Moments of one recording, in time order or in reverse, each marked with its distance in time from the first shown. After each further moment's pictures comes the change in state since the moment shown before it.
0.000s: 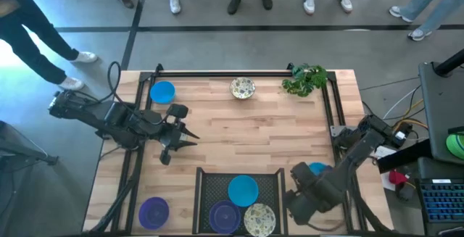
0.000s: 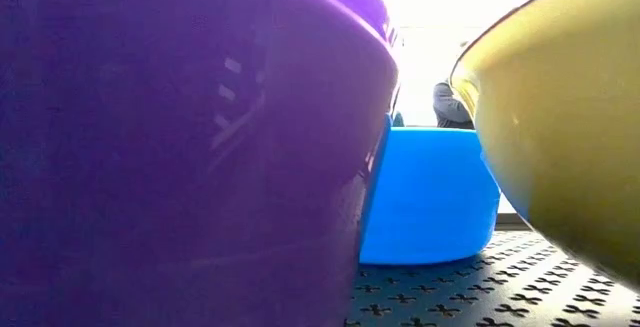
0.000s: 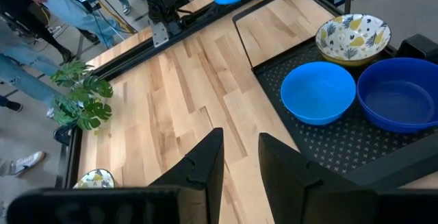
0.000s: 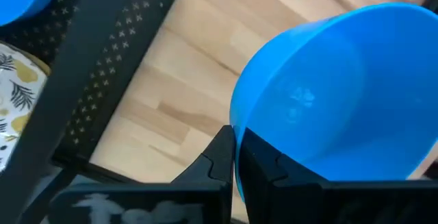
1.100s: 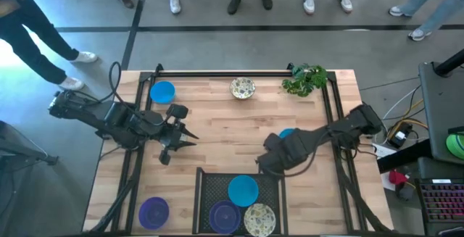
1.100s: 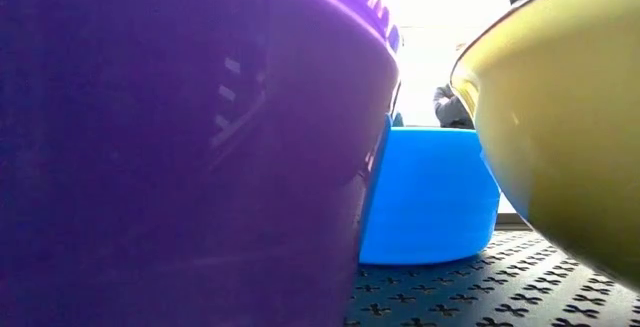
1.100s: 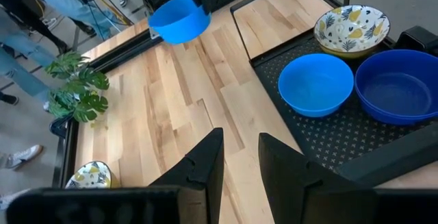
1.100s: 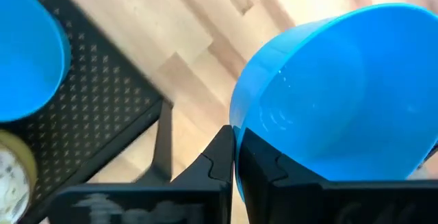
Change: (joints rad) left arm 0.000 0.000 -0.002 -0.029 0.000 -0.012; right arm -0.380 0.000 0.025 0.002 0.117 -0.713
